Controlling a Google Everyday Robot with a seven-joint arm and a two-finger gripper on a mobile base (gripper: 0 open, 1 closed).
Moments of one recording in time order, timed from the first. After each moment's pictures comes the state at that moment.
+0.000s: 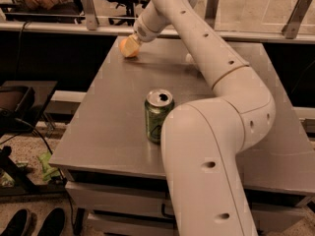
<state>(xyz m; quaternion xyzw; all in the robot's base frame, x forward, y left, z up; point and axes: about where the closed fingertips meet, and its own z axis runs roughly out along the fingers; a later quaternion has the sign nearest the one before) 0.849 0.065 0.863 -0.46 0.81 0.12 0.34</state>
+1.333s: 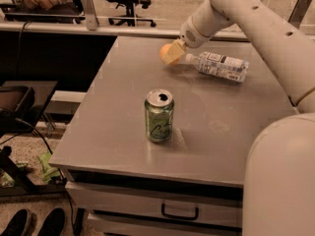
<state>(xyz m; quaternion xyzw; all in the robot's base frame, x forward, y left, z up) 0.764 -0.076 0.882 -0.43 0.84 0.10 0.32</state>
